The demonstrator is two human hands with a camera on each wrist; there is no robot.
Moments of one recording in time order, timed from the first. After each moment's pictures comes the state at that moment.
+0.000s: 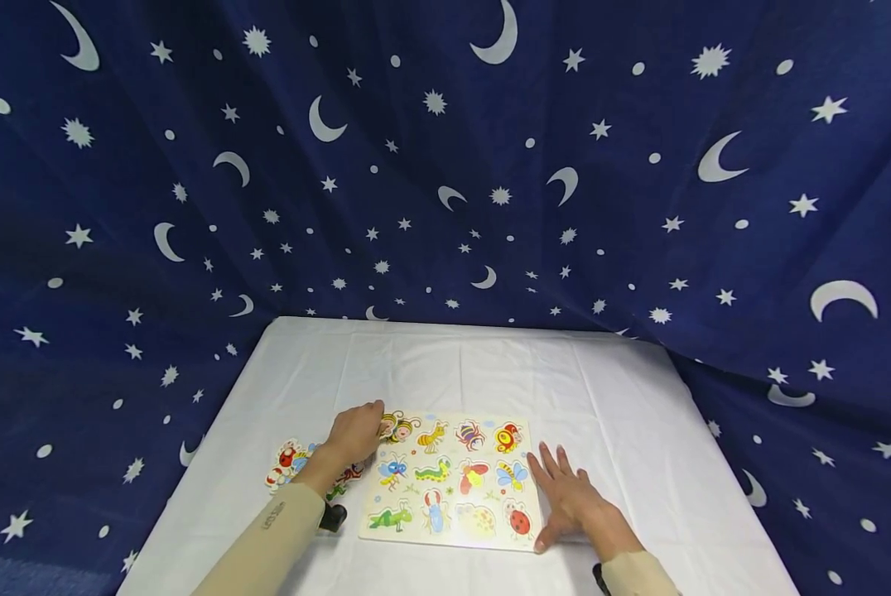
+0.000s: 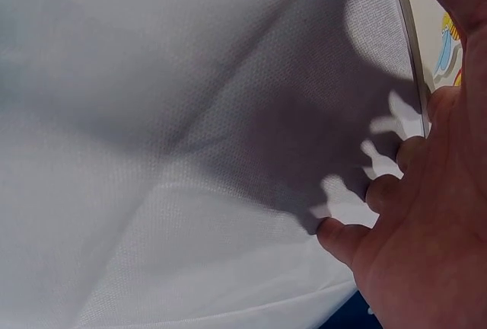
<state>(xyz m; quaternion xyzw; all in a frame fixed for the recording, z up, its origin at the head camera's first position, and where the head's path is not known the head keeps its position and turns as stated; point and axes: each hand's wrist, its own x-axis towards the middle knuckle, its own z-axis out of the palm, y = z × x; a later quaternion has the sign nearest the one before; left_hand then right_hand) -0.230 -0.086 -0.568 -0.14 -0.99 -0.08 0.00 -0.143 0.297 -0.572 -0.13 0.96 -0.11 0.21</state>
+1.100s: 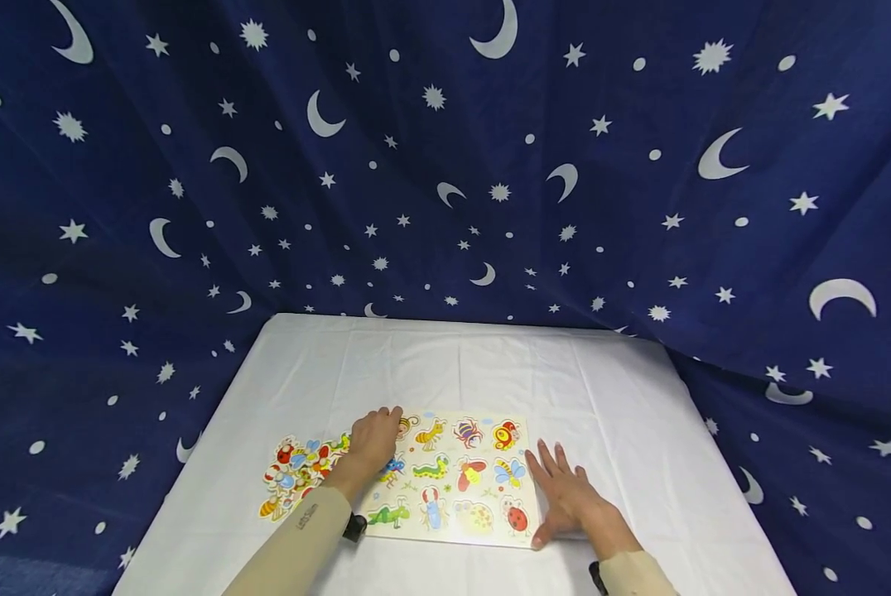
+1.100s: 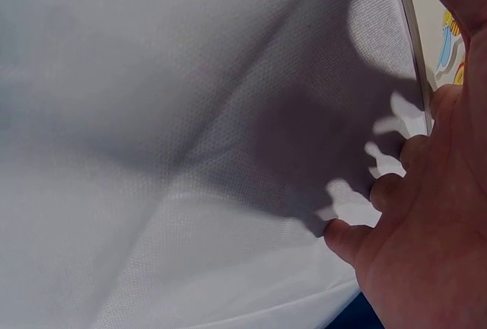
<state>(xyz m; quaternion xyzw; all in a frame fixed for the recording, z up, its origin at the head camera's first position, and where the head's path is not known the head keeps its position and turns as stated) -0.225 -0.053 -0.597 -0.12 -0.99 -0.05 0.05 -0.142 0.297 -0.568 -0.13 0.96 -0.12 0.20</state>
